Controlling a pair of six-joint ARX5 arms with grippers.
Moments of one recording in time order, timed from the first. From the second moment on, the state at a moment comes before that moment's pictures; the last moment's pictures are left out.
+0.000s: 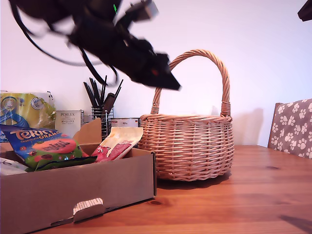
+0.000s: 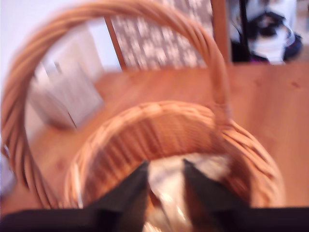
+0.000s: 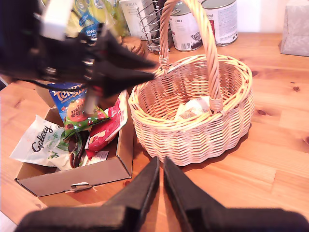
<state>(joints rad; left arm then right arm) -0.65 1.66 1.08 0.17 0.27 0.37 0.22 0.52 0.62 -0.50 -0.41 0.05</state>
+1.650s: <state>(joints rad) 0.00 1.48 1.27 -0.64 0.43 0.26 0.22 0.53 0.62 -0.50 -0.41 0.05</state>
